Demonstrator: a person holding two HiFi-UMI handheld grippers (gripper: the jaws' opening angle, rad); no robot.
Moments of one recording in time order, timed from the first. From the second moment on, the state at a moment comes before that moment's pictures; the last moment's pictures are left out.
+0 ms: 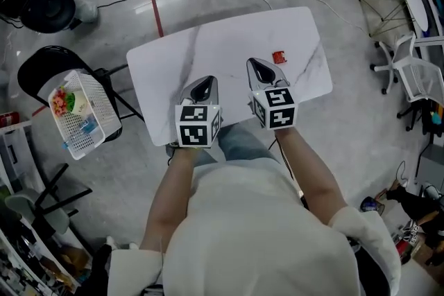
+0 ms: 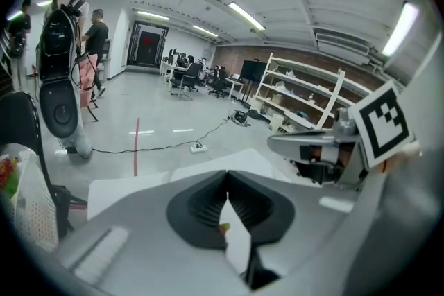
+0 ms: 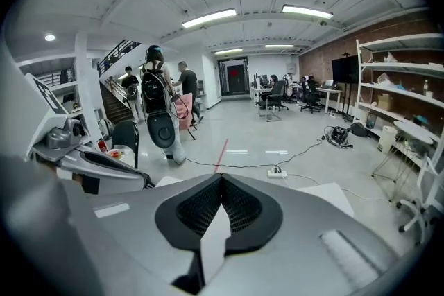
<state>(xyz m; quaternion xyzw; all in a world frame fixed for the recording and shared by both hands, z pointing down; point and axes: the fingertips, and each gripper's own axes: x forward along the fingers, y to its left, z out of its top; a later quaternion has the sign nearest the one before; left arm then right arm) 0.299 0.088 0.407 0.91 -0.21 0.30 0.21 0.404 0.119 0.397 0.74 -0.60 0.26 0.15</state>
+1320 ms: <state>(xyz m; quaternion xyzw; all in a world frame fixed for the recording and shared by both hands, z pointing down) 0.454 0.149 0.598 0.88 -0.14 0.40 0.22 0.594 0.210 0.661 0.74 -0.48 0.42 0.23</state>
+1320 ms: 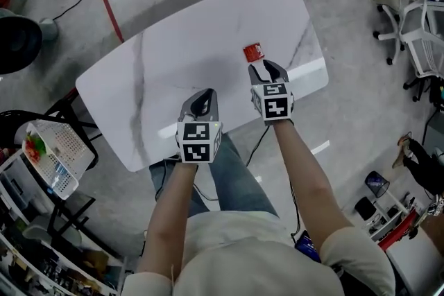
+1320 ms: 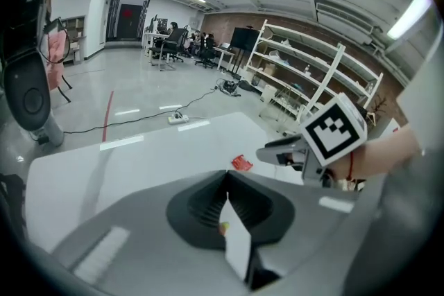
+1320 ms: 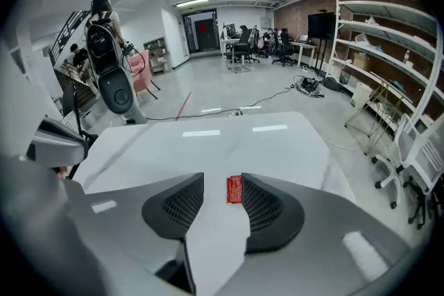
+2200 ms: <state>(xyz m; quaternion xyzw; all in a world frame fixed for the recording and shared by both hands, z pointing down) 0.464 0.142 0.658 0.86 -0.14 0.42 0.25 0.623 0.195 0.769 0.71 -0.45 0.46 0.29</state>
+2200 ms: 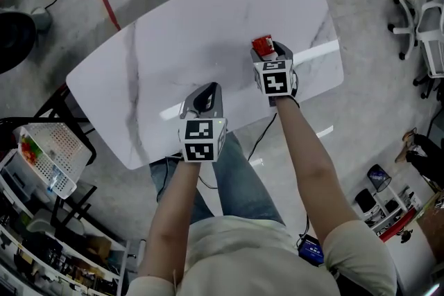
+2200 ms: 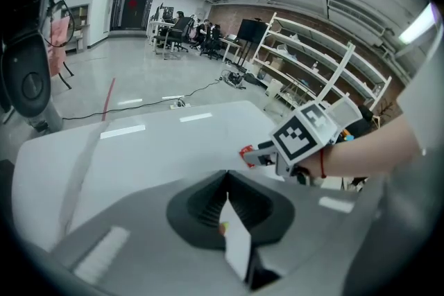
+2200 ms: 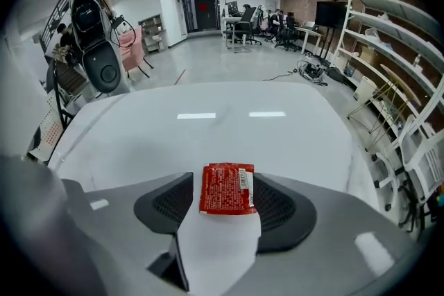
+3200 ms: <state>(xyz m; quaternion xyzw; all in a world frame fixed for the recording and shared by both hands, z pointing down) 0.461 0.145 0.659 0.86 -0.14 0.42 0.25 0.628 0.197 0.782 0.69 -0.45 0.46 0.33</state>
